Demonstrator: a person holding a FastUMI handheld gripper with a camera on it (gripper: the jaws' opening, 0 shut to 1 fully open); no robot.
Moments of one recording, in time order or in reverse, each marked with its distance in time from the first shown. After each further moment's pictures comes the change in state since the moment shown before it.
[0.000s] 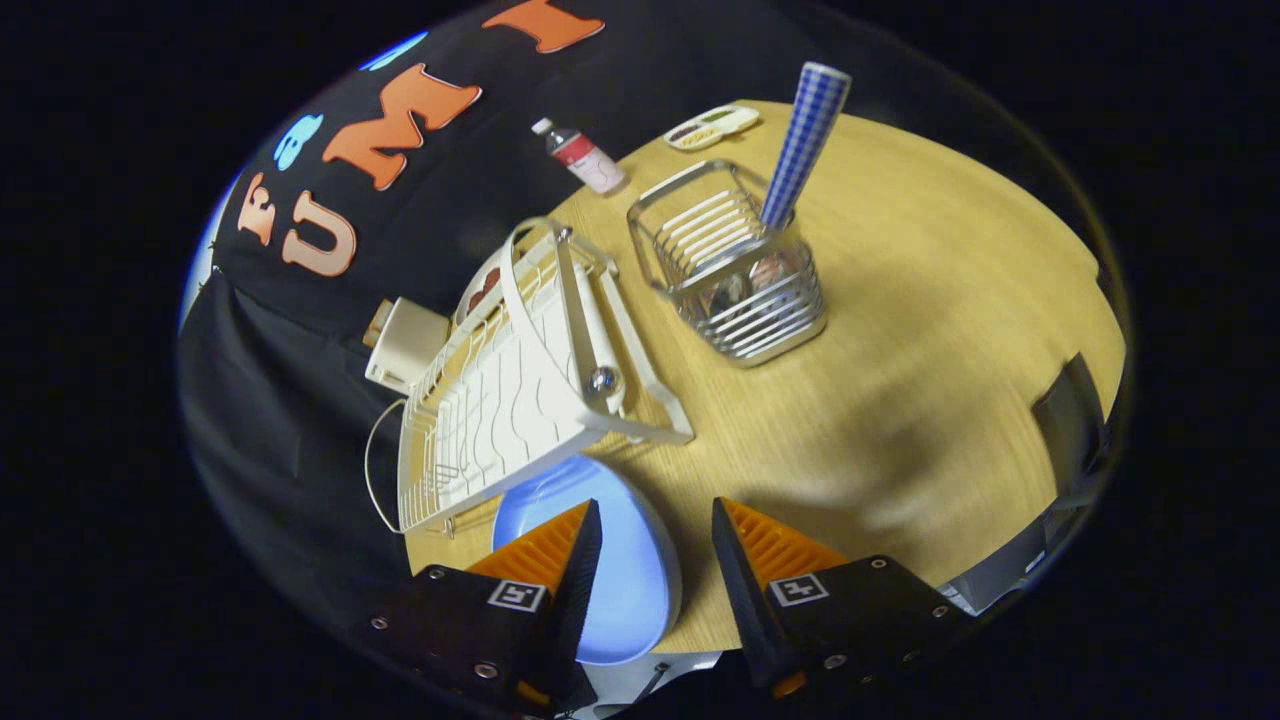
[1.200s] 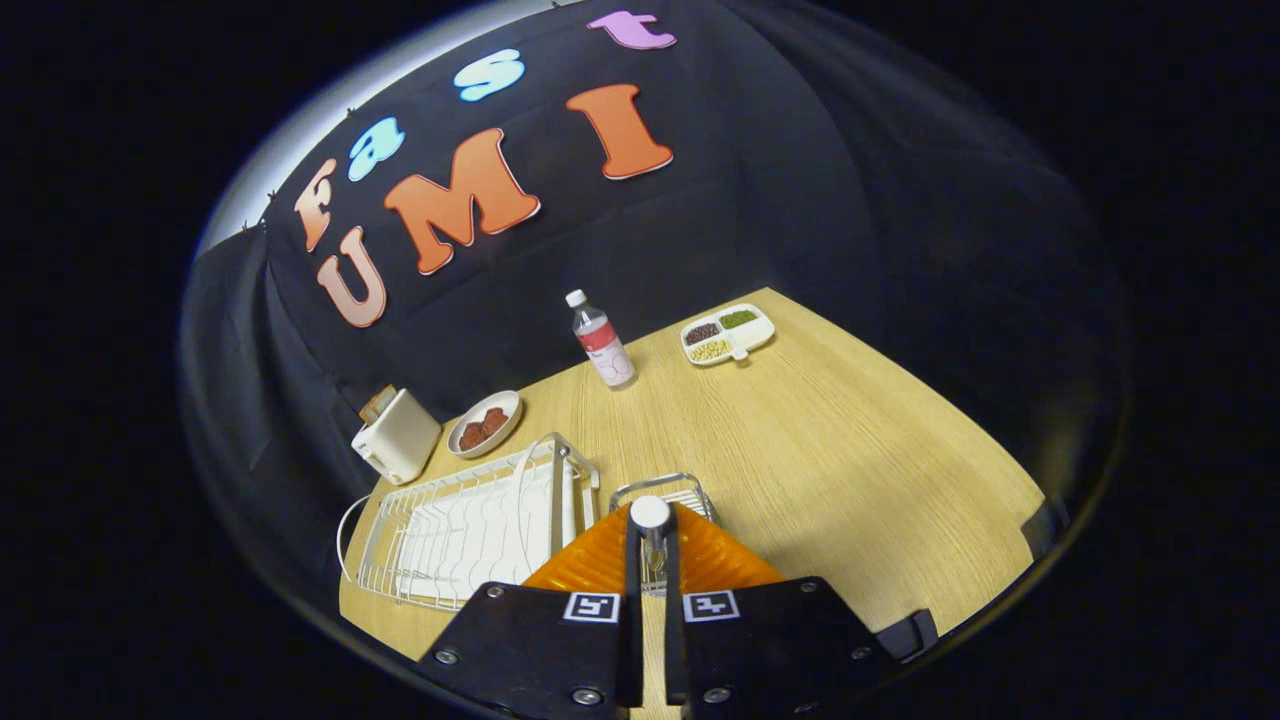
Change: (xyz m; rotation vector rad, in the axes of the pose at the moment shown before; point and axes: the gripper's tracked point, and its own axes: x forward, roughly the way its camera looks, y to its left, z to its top) arm -0.038 0.014 0.161 -0.244 -0.380 -0.053
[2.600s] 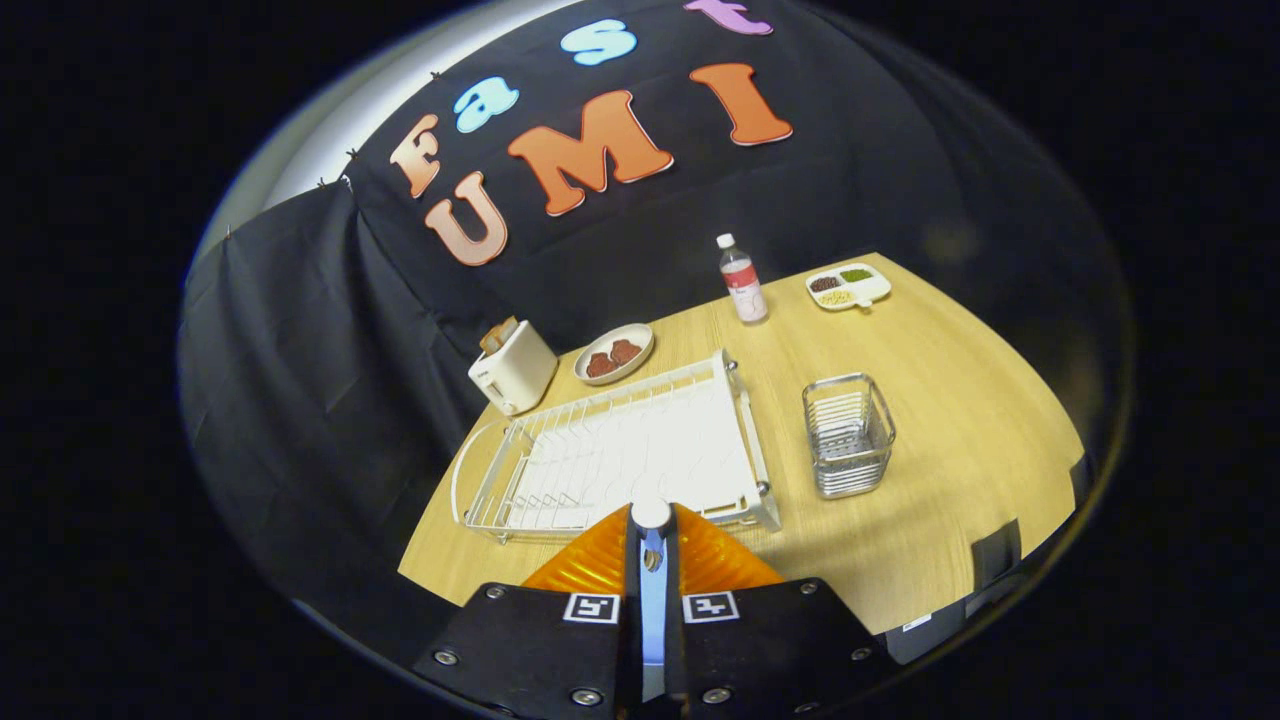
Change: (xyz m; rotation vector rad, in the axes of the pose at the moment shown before) arm -0.085 0.134 -0.097 -0.043 0.185 0.244
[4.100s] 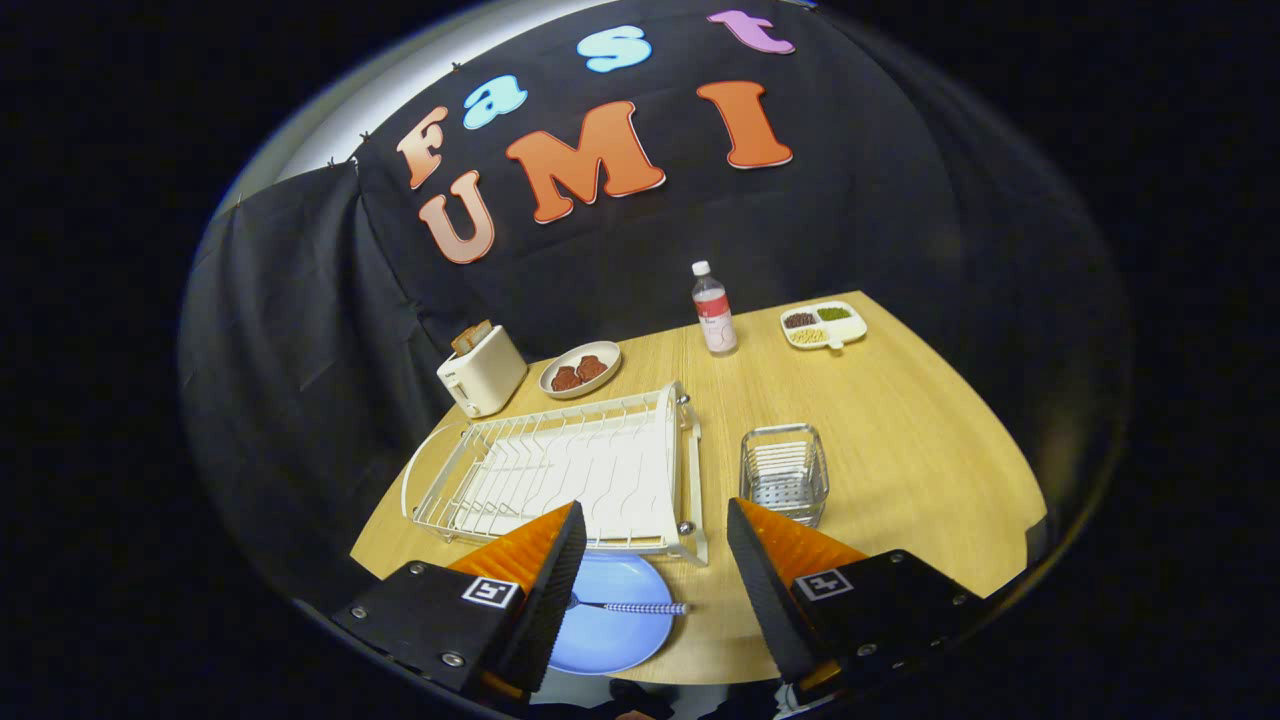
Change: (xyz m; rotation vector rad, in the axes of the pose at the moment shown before) arm -0.023 -0.055 0.081 -0.175 -0.122 -0.082
